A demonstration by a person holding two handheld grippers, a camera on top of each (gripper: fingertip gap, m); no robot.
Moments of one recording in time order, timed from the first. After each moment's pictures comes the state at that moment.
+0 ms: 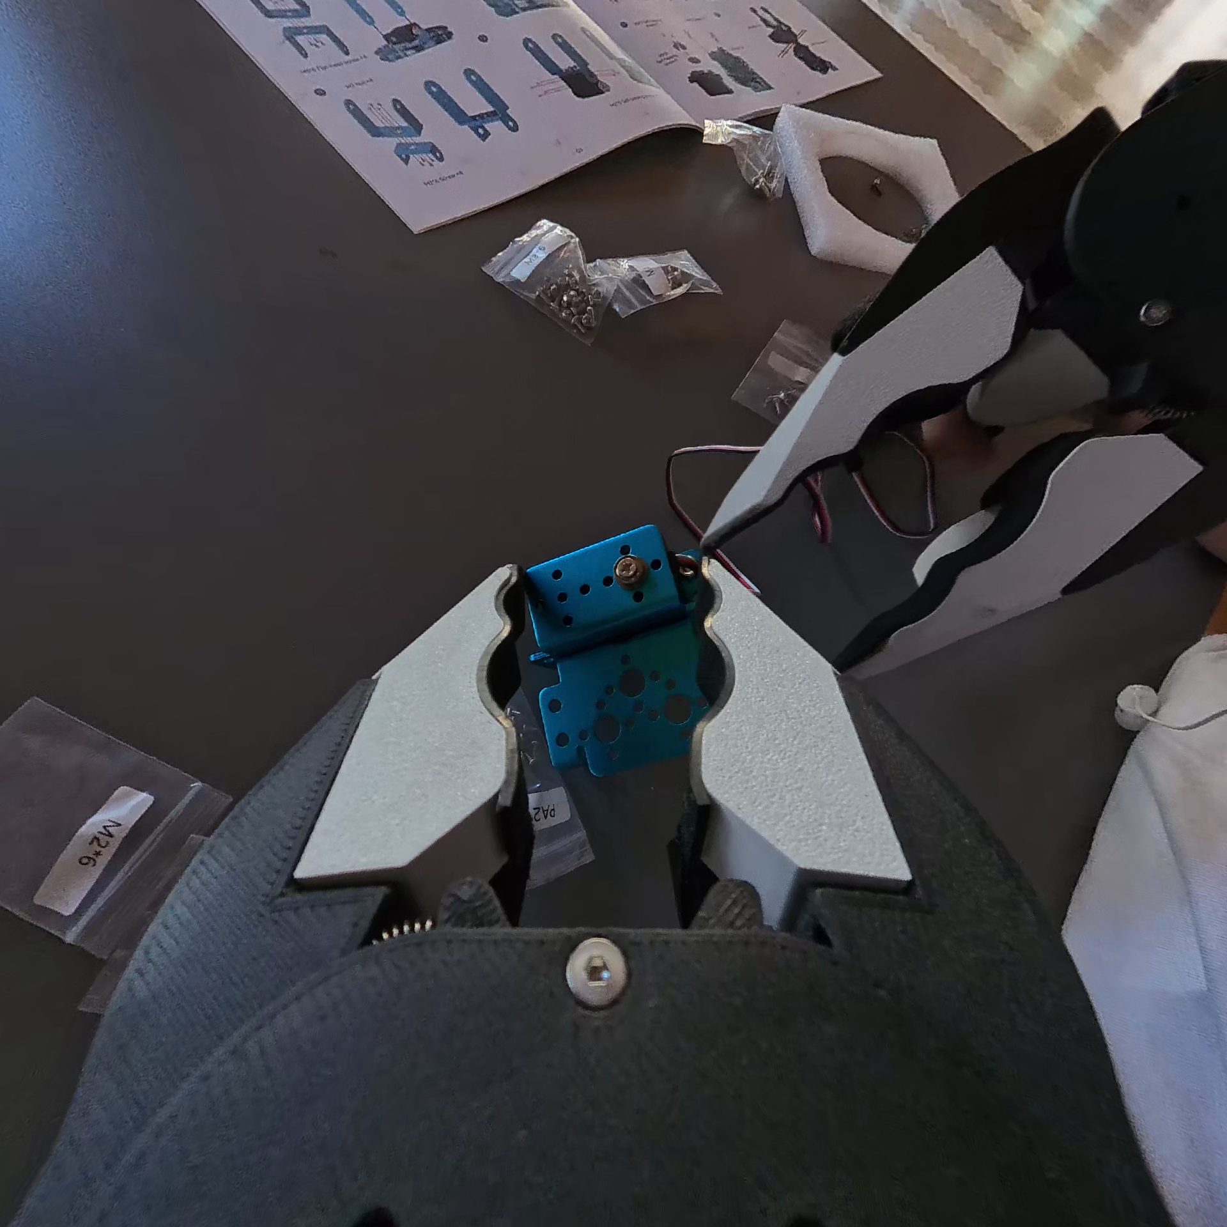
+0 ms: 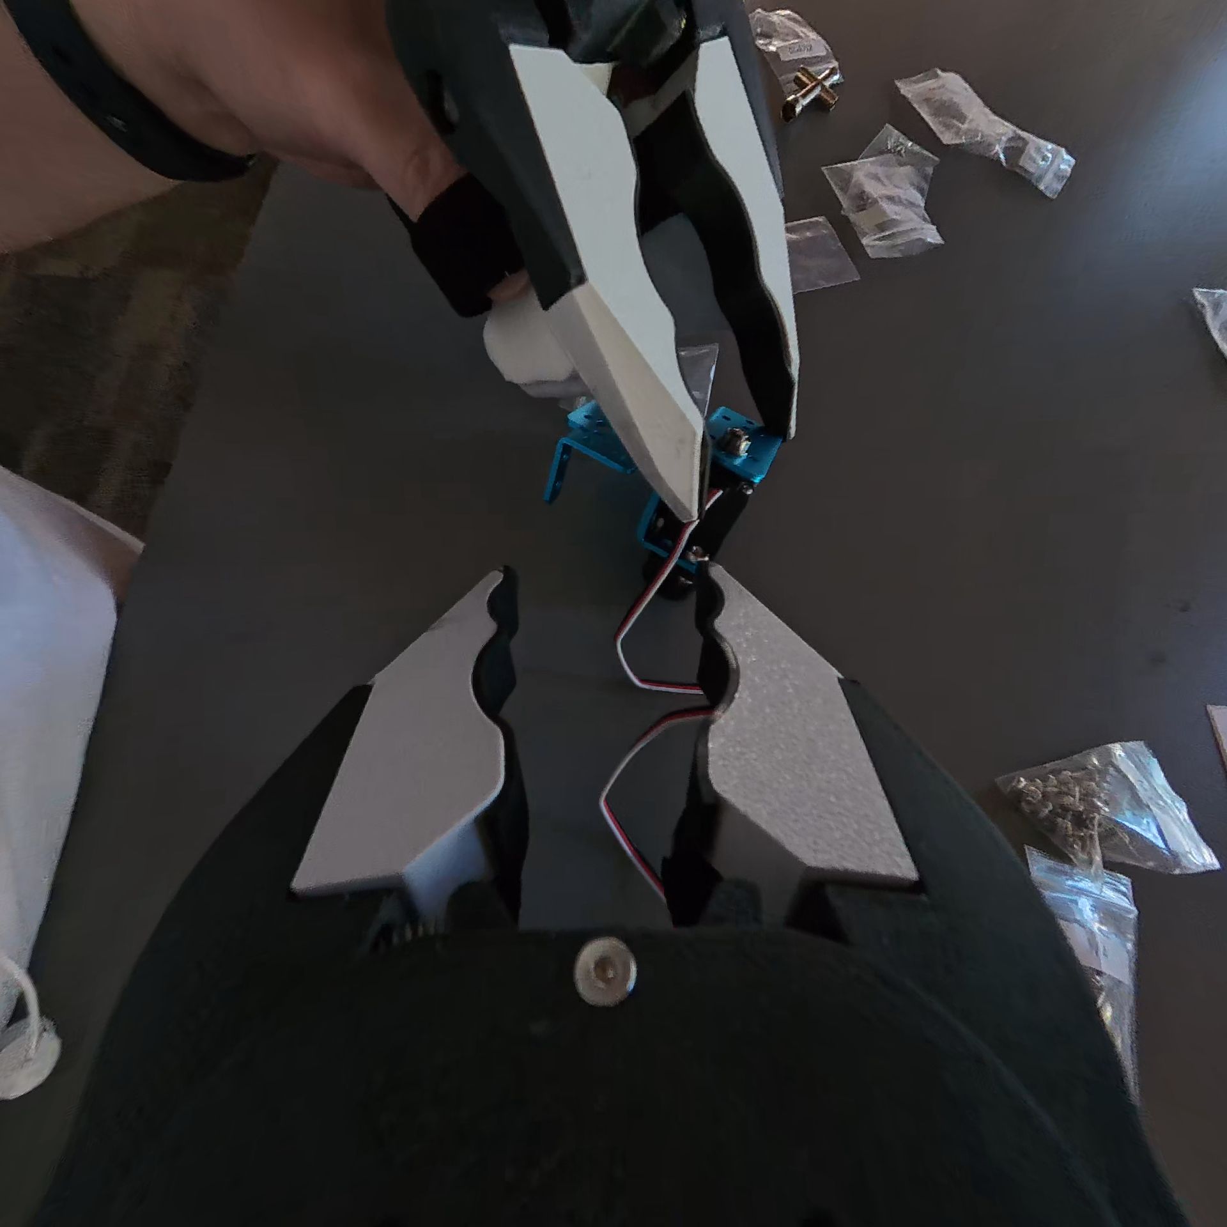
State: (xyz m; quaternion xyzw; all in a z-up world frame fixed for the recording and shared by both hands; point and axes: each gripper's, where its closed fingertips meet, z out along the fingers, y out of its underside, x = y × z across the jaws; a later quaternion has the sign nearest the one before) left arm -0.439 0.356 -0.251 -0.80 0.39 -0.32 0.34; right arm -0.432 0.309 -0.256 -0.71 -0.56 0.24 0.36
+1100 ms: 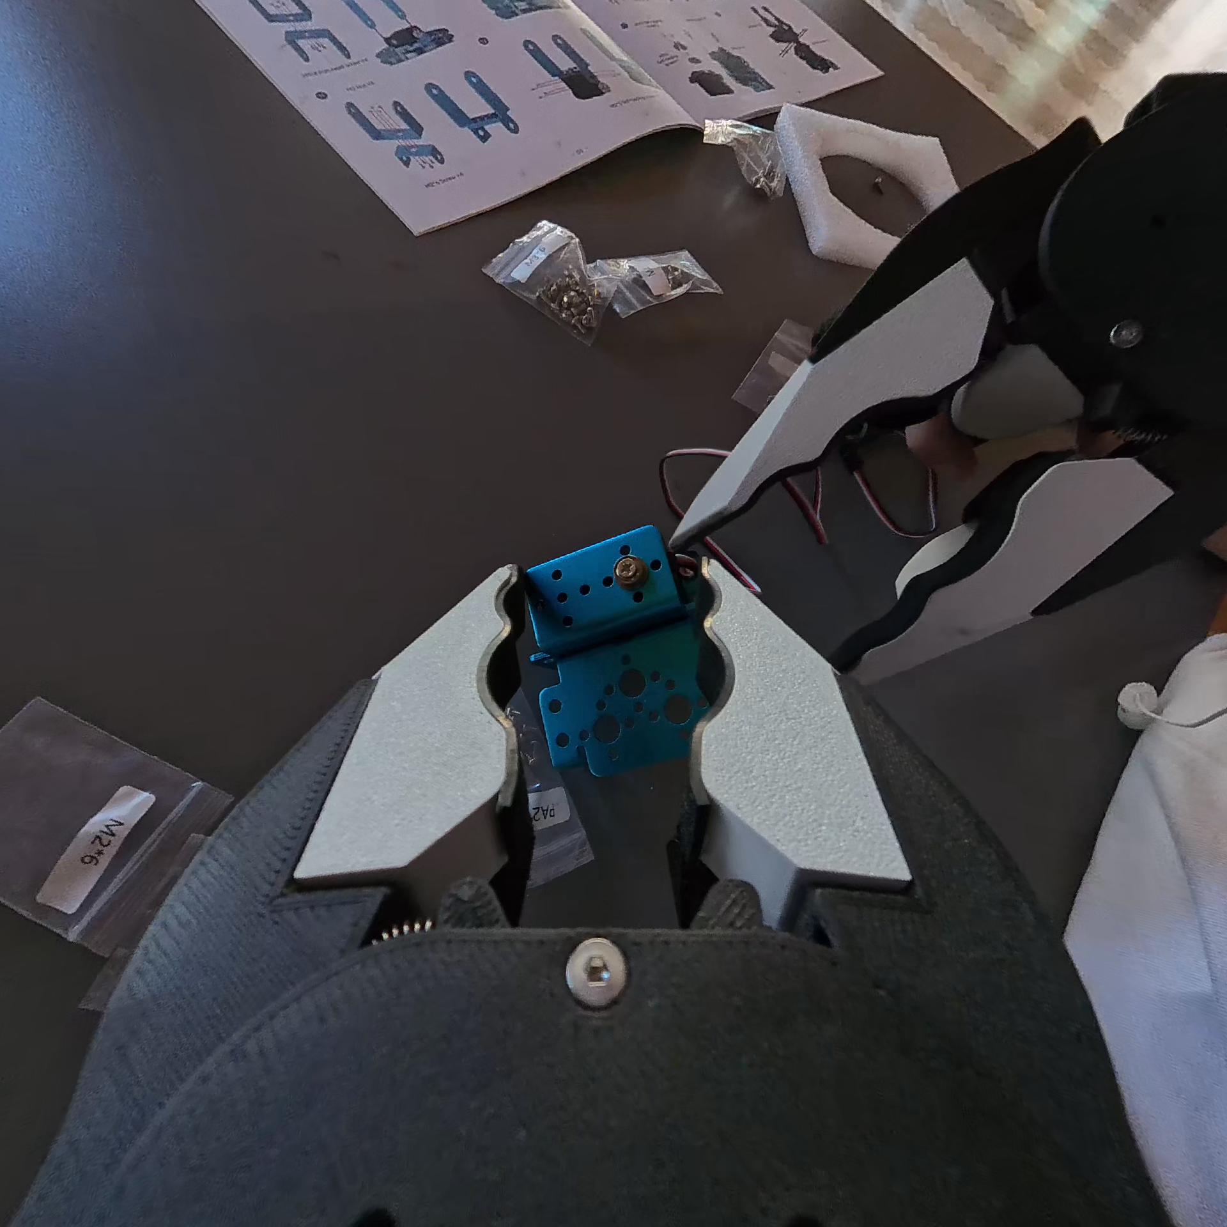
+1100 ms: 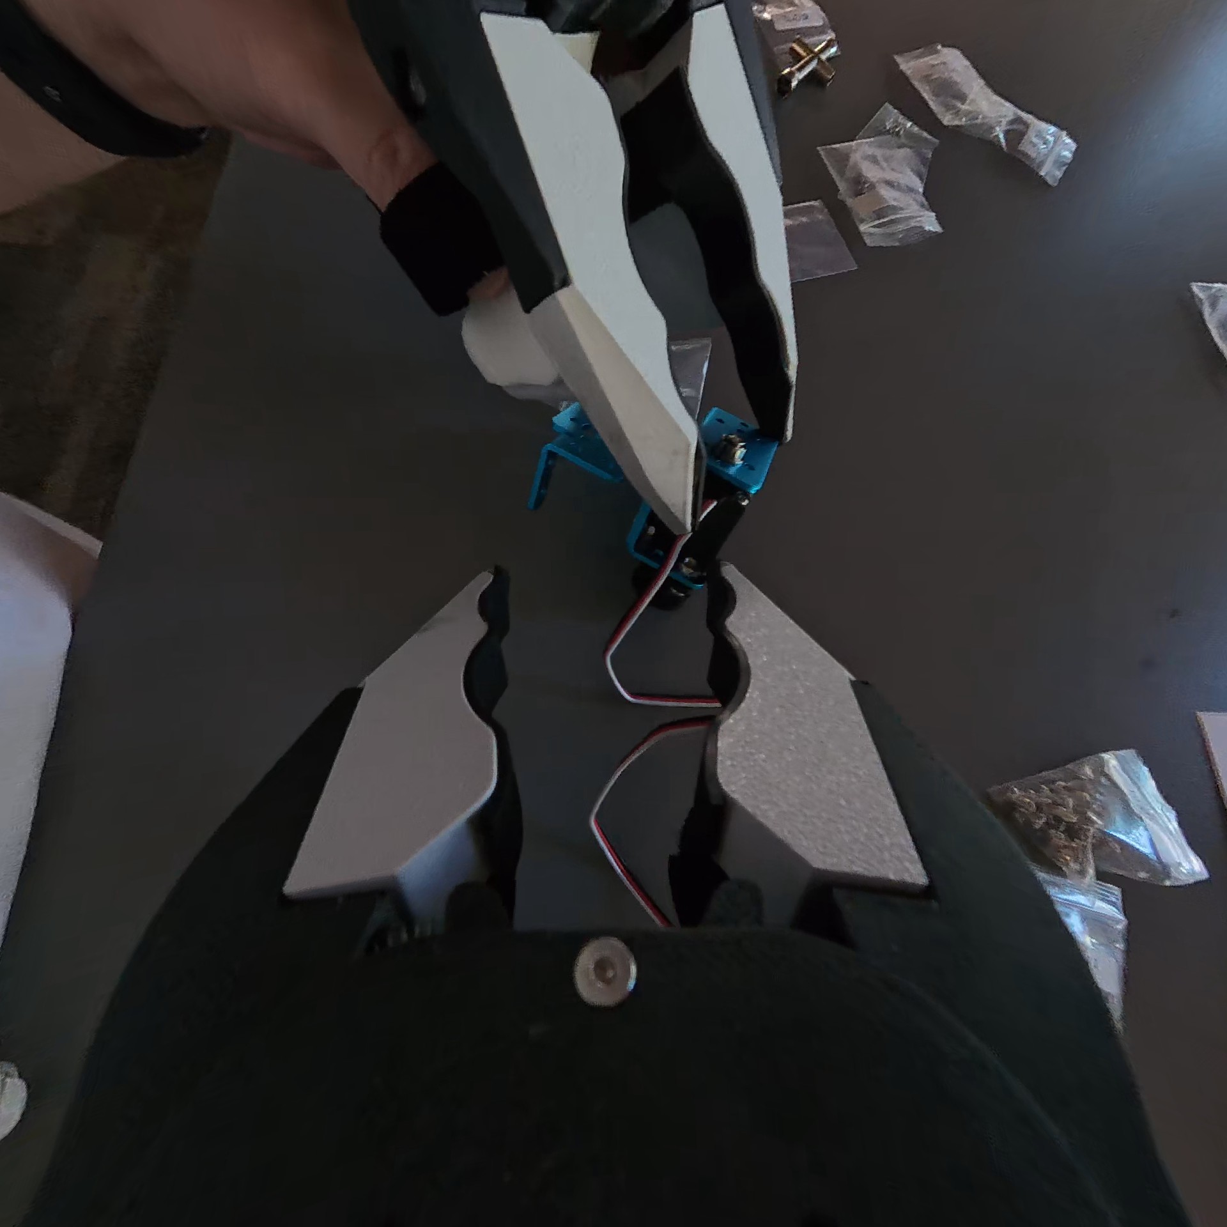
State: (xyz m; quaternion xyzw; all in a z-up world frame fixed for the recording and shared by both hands) left arm -0.439 0.356 -0.251 -0.80 0.39 -0.31 0.34; right arm -0.438 0.314 -0.262 -0.71 -0.56 0.22 0.36
